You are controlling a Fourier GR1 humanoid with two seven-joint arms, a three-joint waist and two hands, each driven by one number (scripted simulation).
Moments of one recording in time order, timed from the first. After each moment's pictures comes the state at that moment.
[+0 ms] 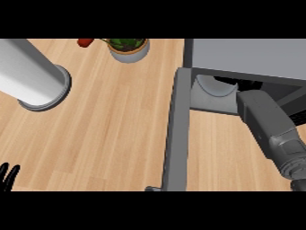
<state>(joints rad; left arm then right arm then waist) 0.54 0.06 0.24 -1.93 0.42 -0.60 -0.29 -0.99 -0.23 -0.12 -0.14 -0.03 -0.86 -0.80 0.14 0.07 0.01</state>
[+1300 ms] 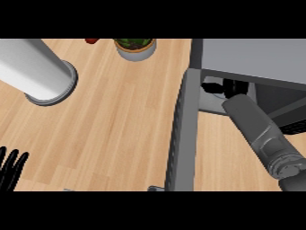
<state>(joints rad) 0.45 0.07 0.23 -1.89 0.38 -0.58 -0.29 -1.04 -0.17 0.07 0.00 0.20 -0.93 -0.53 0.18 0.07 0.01</state>
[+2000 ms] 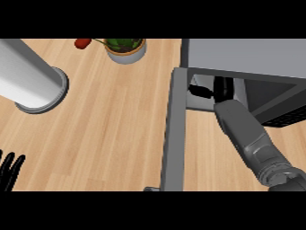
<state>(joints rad) 0.46 0.08 0.24 -1.88 0.38 -0.60 -0.31 -0.97 -0.10 -0.05 -0.12 0.08 -0.70 -0.67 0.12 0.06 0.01</state>
